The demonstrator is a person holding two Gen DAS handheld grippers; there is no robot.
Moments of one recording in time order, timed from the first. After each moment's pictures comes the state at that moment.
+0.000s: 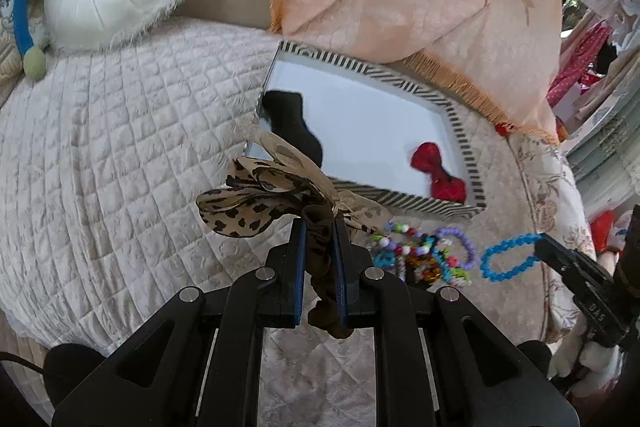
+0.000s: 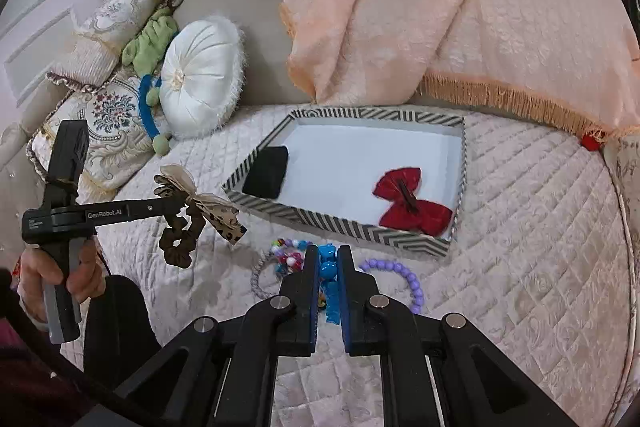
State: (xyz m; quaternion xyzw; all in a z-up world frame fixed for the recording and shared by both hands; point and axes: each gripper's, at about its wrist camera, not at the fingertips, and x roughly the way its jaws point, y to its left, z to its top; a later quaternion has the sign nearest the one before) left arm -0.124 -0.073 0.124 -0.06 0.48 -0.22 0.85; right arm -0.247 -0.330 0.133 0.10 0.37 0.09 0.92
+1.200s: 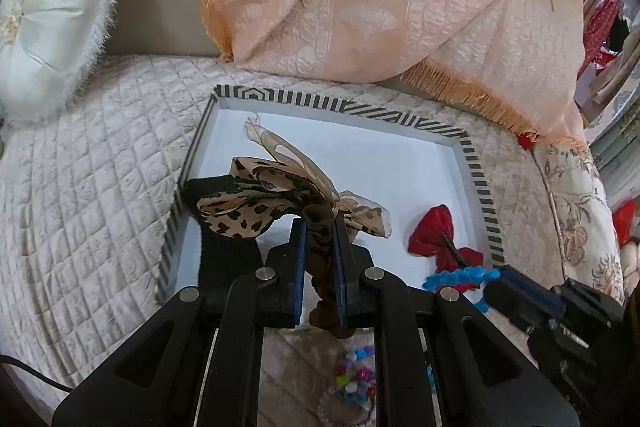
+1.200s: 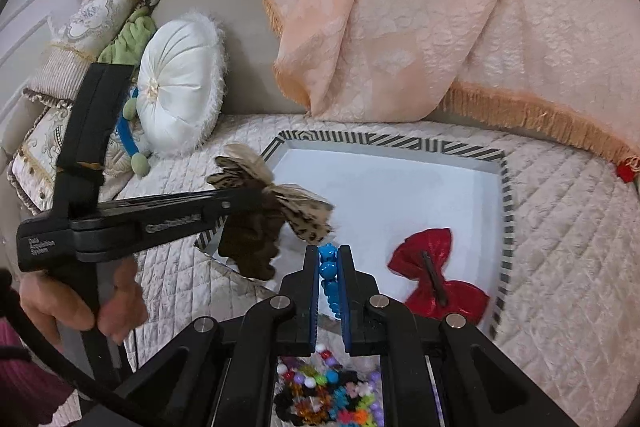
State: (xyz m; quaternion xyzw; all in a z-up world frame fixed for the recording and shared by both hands) left arm -0.012 -0.182 0.104 -0.01 0.49 -0.21 0.85; right arm -0.121 -0.322 0.114 0.11 0.39 0.09 0.91
